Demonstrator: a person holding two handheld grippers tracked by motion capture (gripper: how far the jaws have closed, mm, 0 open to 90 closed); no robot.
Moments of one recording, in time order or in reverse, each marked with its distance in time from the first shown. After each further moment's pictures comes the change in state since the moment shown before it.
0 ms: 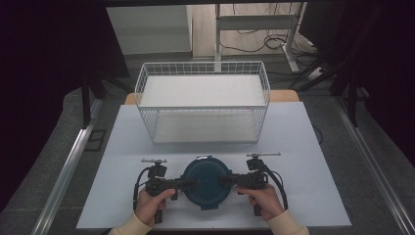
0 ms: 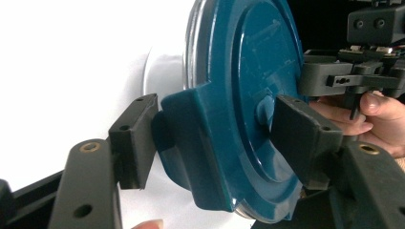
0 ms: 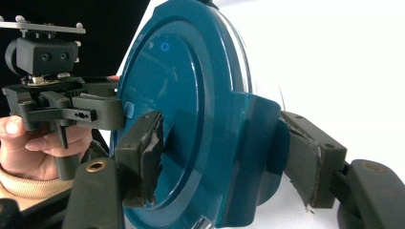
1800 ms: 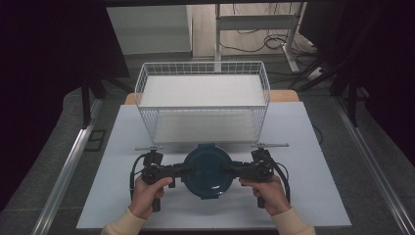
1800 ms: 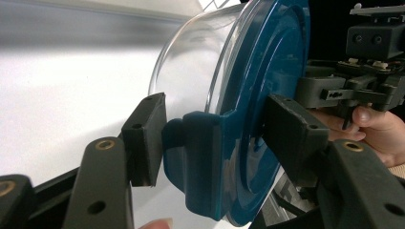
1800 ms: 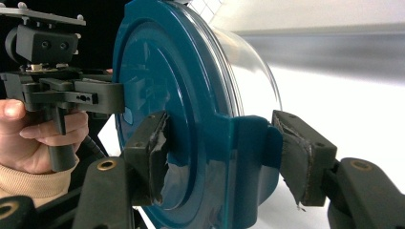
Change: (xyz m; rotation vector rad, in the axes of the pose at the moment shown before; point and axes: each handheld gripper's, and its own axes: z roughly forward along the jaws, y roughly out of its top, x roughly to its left) left arm -0.029 0.033 -0.023 -0.087 -0.010 0.101; right arm 0.030 0.024 -0.027 -0.103 -0.017 -0.150
